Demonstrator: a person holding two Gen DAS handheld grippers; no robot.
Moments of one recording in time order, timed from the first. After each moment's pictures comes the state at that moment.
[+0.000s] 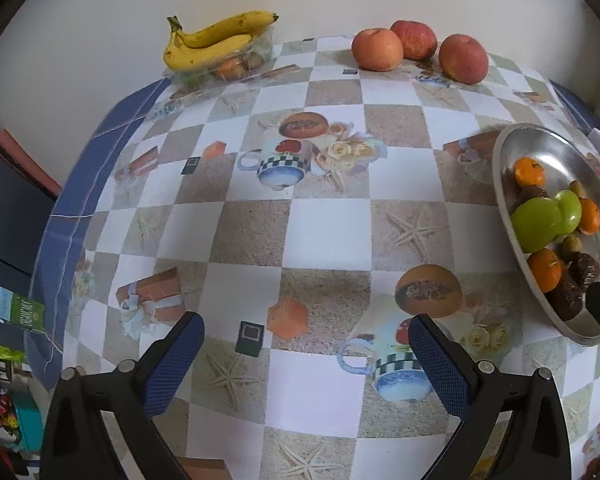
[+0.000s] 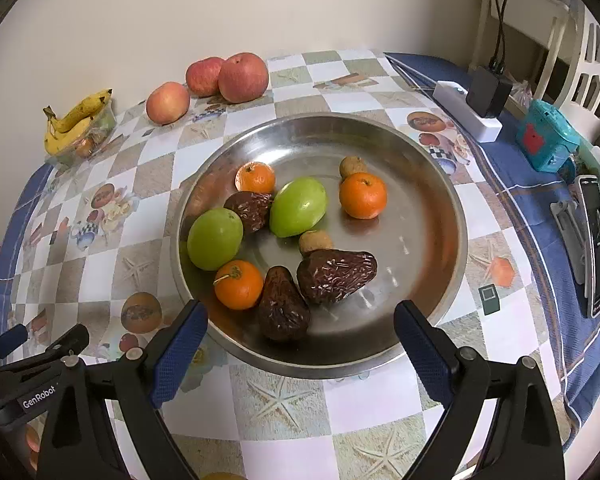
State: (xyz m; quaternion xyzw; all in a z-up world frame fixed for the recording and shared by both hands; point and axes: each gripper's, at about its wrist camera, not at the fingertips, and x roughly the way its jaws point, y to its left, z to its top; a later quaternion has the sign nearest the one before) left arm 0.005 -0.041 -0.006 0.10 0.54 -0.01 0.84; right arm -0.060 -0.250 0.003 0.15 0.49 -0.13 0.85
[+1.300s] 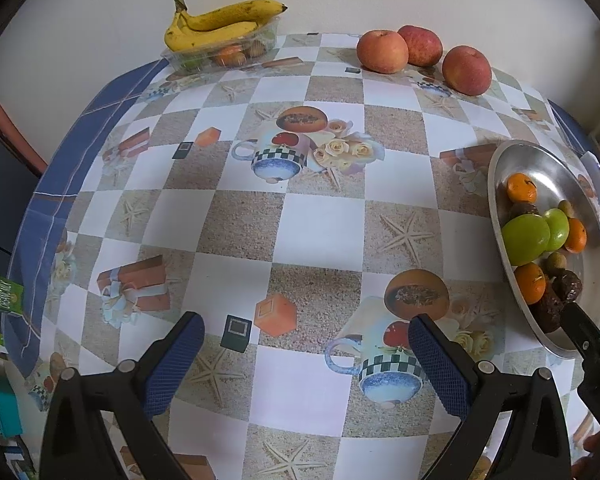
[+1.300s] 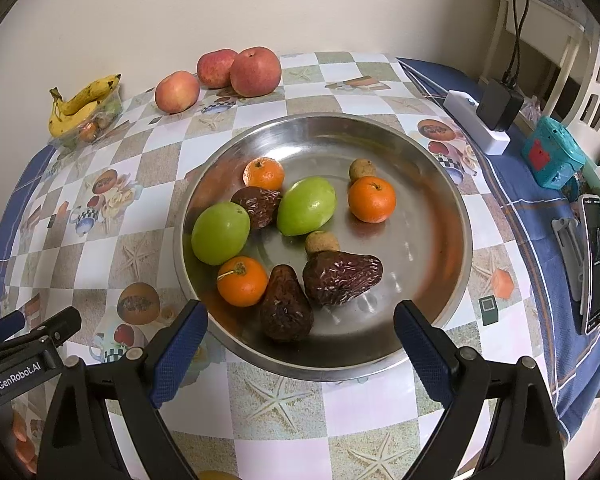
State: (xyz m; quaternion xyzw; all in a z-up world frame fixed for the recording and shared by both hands) left arm 0.009 -0.031 -0.007 0.05 0.55 -0.02 0.83; right arm -0.055 -0.244 0.001 0.12 0.50 -0.12 0.85
